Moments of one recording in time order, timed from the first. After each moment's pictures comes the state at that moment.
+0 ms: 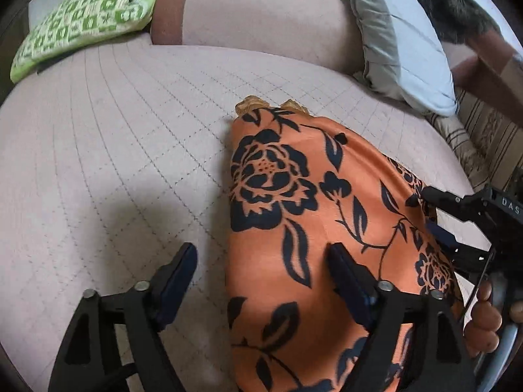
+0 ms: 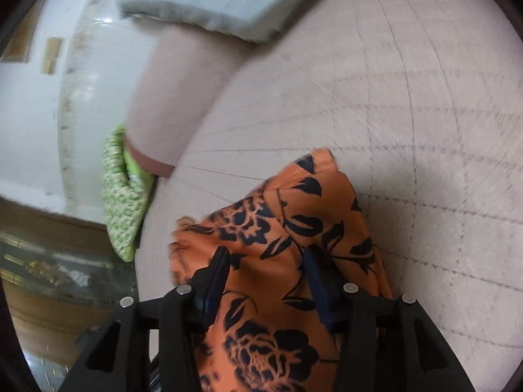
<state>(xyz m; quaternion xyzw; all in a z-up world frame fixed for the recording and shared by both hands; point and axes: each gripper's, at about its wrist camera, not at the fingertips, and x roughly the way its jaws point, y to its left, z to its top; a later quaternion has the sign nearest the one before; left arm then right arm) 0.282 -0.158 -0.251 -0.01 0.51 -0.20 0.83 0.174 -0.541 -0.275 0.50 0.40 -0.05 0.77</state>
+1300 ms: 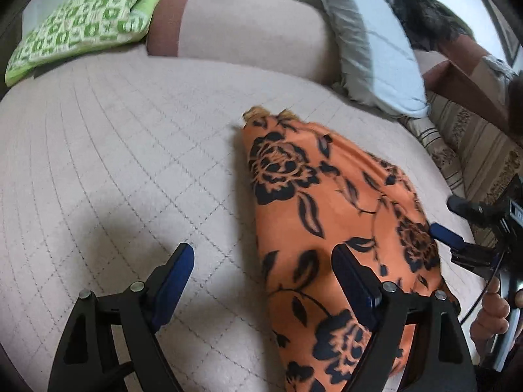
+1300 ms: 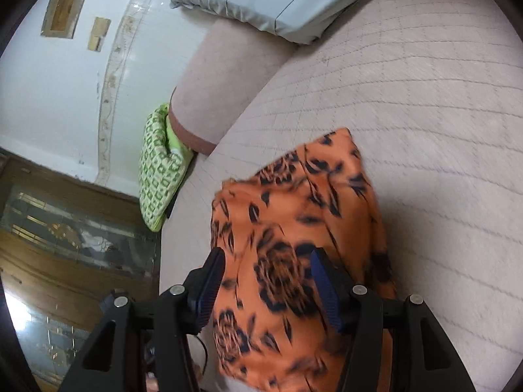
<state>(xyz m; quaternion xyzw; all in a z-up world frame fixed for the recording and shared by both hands) 0.265 -0.114 -0.233 -0.02 0.50 -0.25 0.83 0.113 -0.522 -0.235 0.48 0.38 0.03 0.79</state>
